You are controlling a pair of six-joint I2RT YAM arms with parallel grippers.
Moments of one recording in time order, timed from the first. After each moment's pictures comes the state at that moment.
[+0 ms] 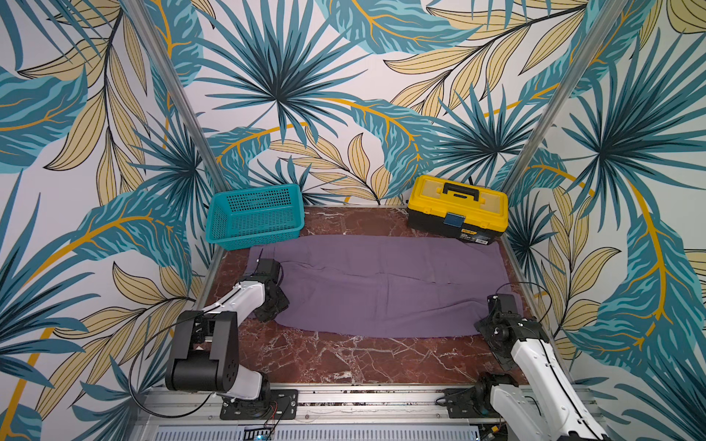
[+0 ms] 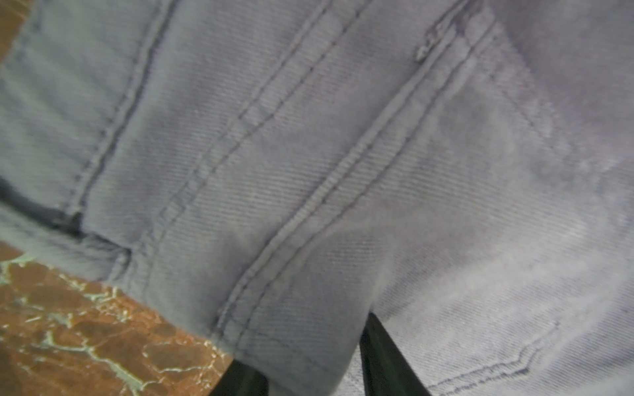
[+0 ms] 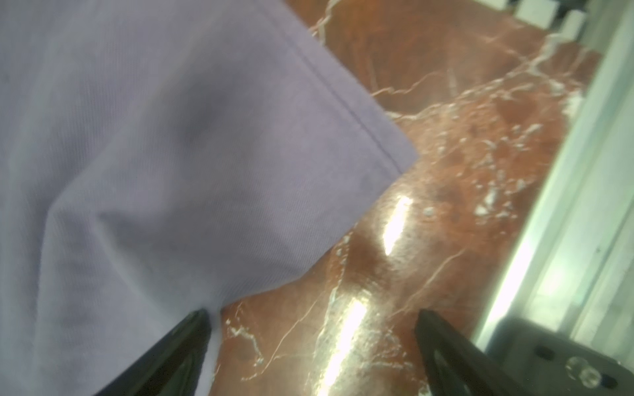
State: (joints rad) left arm 0.00 1.48 0.75 -0.64 -0.07 -0.71; right arm -0.15 0.82 0.49 -0.97 0.35 1.06
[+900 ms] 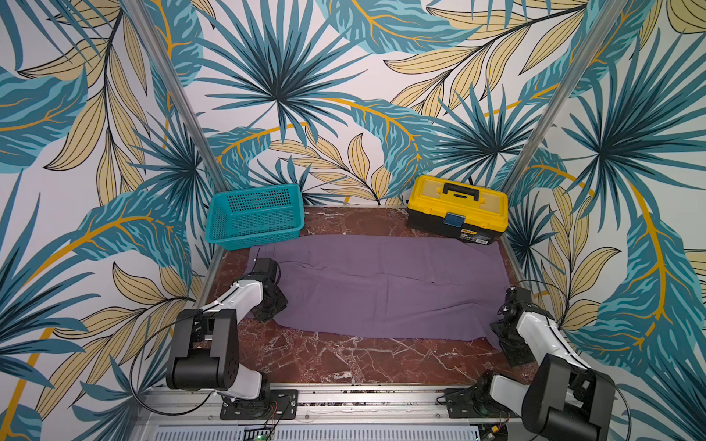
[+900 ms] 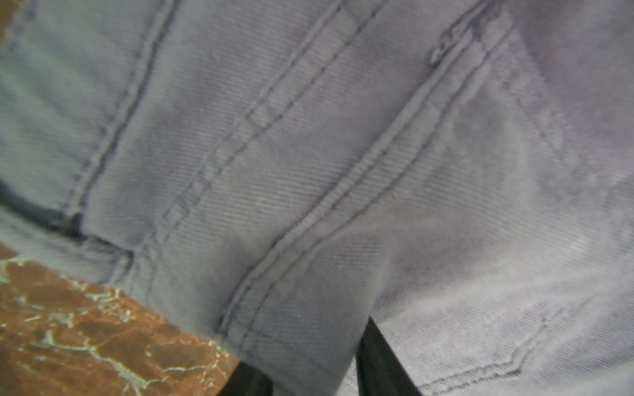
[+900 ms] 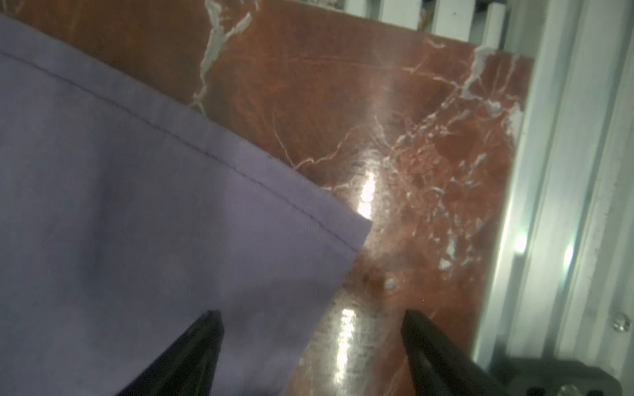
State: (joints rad) left arm 0.02 1.49 0.77 -0.66 -0.03 -0.70; right arm -0.43 1.19 0.54 -0.80 0.35 1.00
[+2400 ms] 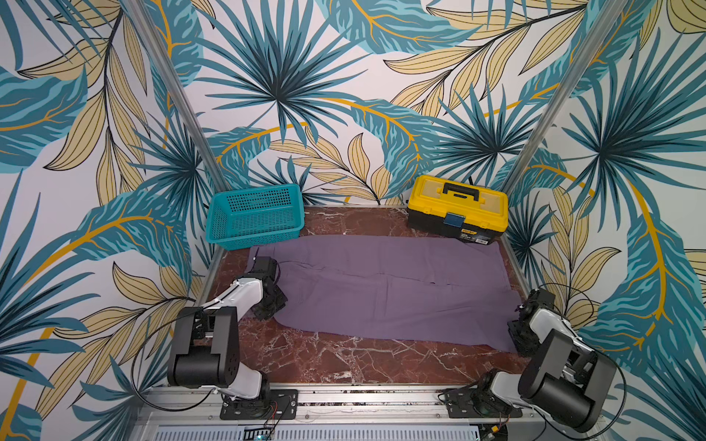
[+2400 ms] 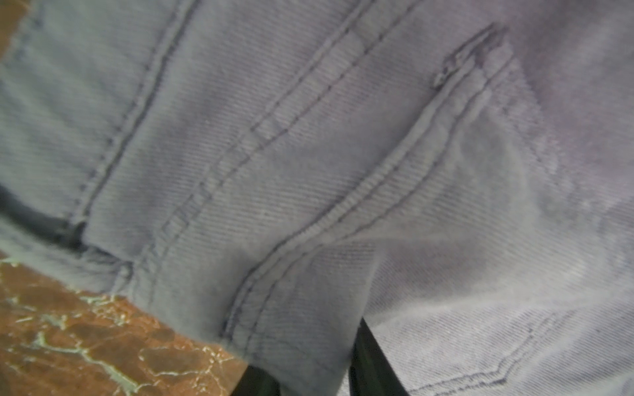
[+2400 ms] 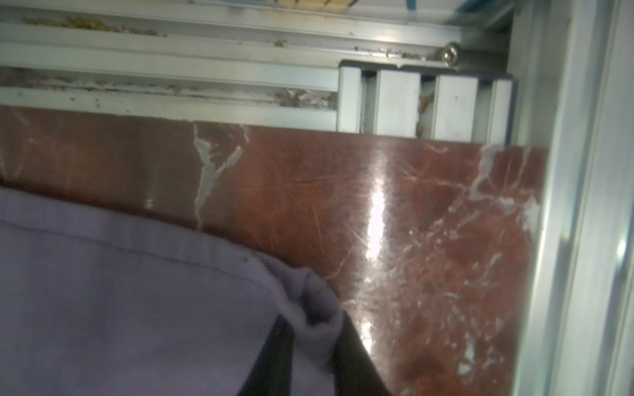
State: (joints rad) left arm 0.03 1.51 0.78 -0.65 -0.03 -0.75; right arm -0.66 1.31 0.58 -0.62 0.31 0.85
